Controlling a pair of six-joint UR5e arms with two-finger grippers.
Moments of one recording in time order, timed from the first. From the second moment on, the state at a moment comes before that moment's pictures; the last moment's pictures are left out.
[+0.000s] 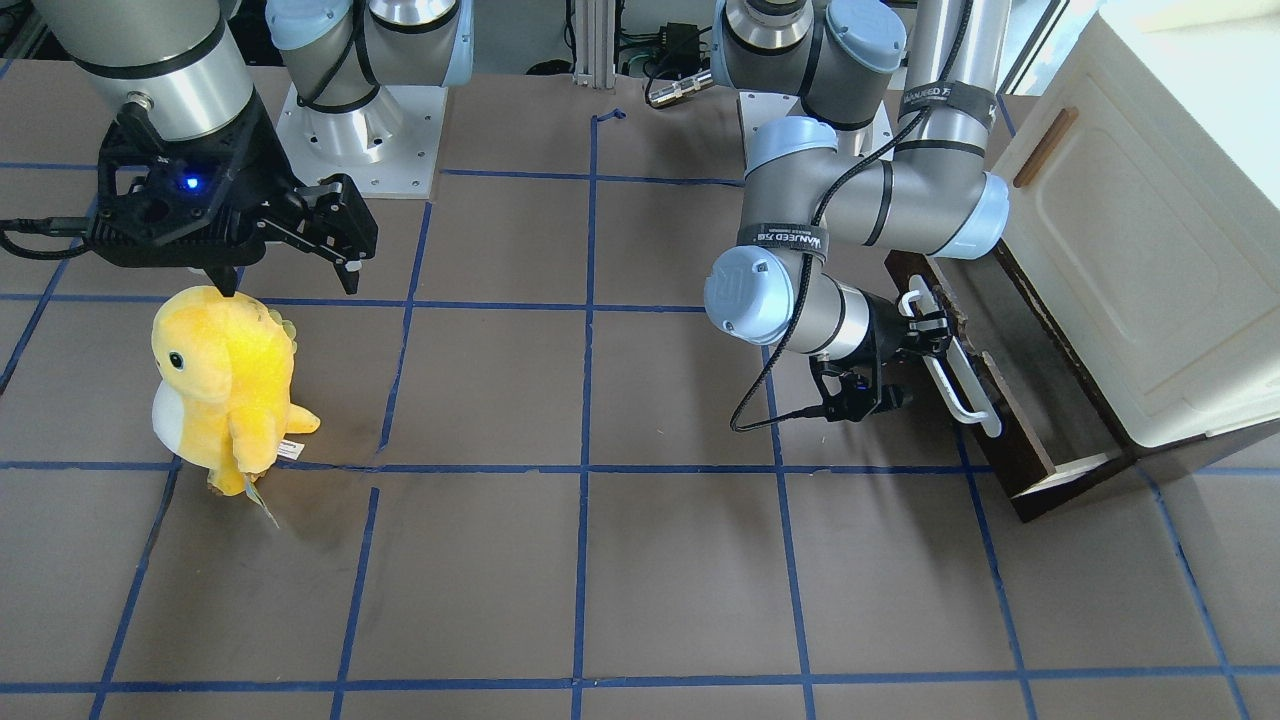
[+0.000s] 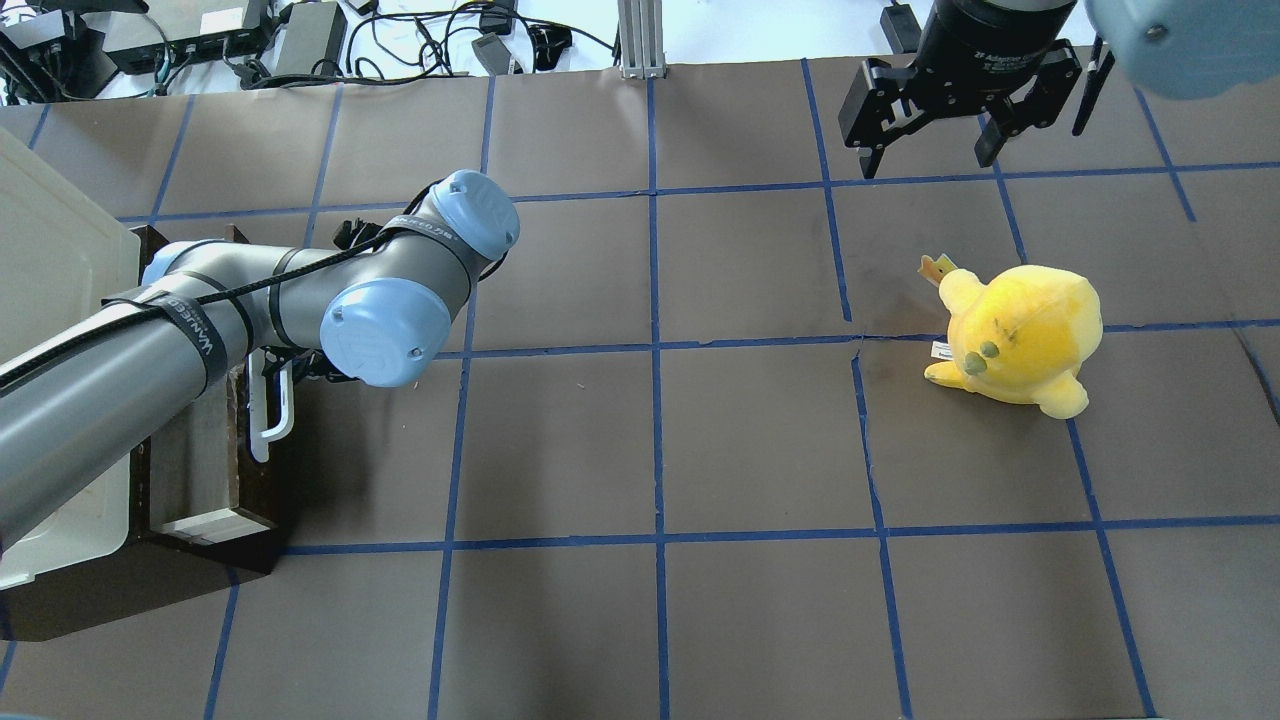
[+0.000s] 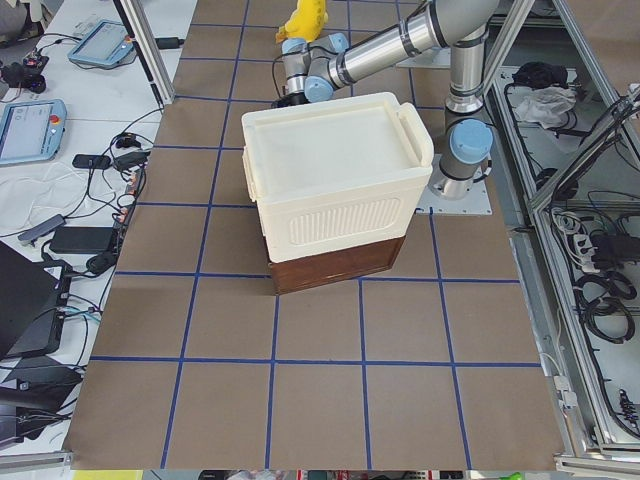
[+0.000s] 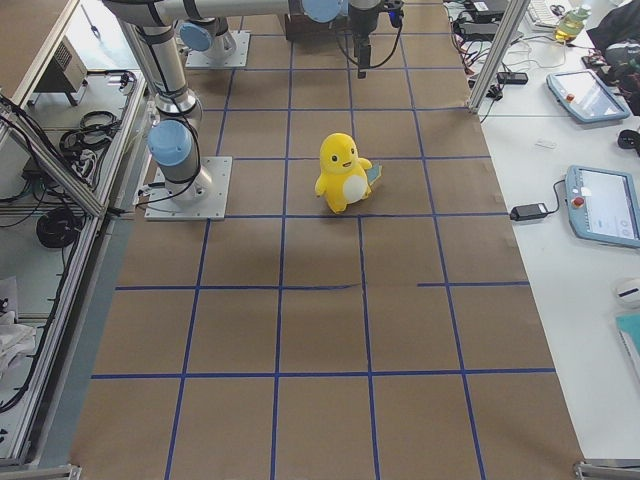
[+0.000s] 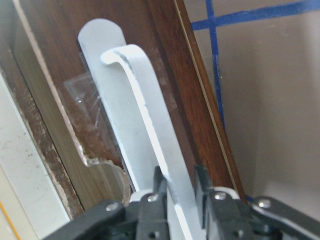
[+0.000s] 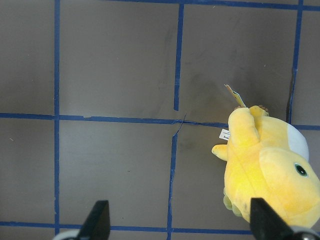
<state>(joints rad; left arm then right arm) -1.72 -1.88 -1.88 -1.40 2.45 -0.27 1.60 -1.48 1.44 -1.57 -1.58 -0.02</state>
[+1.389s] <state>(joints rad) -1.75 -1.89 -1.85 -1.41 2.44 -0.27 1.60 -1.48 1.44 -1.57 -1.58 -0.02</state>
